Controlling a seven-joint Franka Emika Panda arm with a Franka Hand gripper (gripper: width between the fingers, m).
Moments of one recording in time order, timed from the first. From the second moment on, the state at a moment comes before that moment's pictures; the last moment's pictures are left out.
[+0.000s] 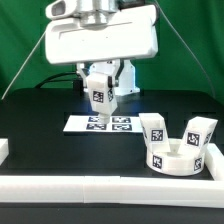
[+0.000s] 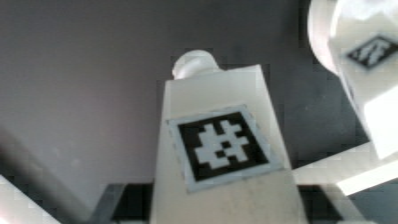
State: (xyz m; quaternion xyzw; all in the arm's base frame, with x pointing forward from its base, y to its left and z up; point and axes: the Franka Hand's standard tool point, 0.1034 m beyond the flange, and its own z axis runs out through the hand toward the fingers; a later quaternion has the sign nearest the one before) arm 0.488 -0.040 0.121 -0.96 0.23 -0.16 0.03
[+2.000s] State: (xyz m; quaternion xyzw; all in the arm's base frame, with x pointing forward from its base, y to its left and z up) arm 0.497 0.097 0.098 -0.96 0.25 -0.13 0.08
